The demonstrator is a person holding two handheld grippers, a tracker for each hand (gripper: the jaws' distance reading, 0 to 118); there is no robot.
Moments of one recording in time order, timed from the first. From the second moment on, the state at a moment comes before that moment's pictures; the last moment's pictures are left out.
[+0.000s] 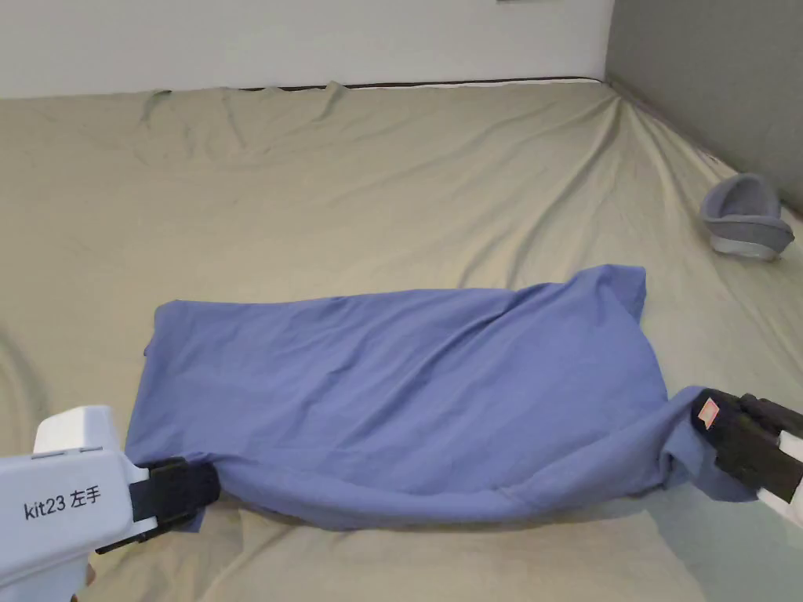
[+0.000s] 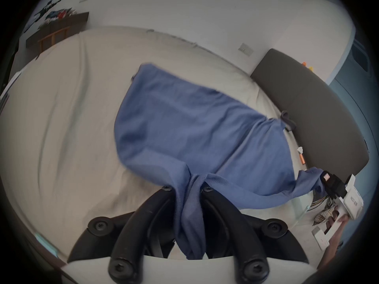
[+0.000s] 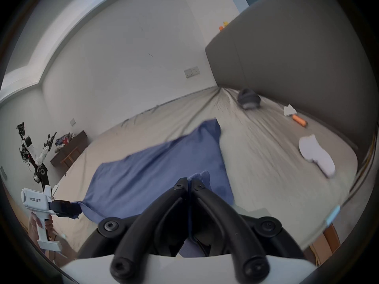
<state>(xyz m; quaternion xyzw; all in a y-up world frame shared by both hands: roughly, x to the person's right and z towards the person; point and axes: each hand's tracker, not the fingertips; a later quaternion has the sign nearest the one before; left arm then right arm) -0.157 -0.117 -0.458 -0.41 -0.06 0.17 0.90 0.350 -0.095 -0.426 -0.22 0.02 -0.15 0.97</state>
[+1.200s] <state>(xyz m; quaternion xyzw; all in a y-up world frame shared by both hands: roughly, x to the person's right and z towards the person) -0.165 -0.141 -0.480 -0.44 0.00 0.04 0.90 0.290 -0.134 -0.440 -0.26 0.06 -0.08 0.96</state>
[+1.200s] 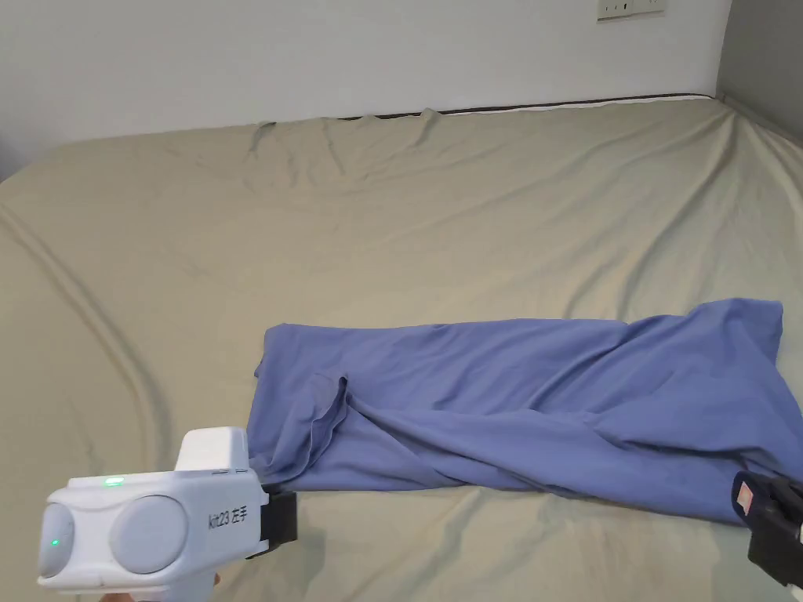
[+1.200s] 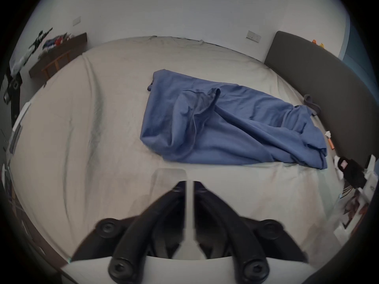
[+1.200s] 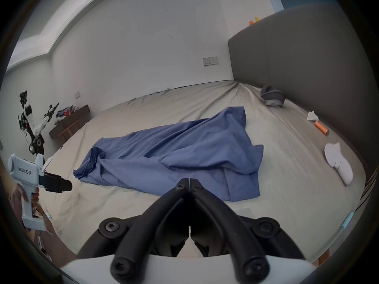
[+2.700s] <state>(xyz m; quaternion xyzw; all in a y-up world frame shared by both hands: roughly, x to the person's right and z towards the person) -0.195 -0.158 -0.545 -0.47 -0.07 0.15 0.87 0.338 -0.182 -0.533 -0.39 0.00 0.01 0.92</state>
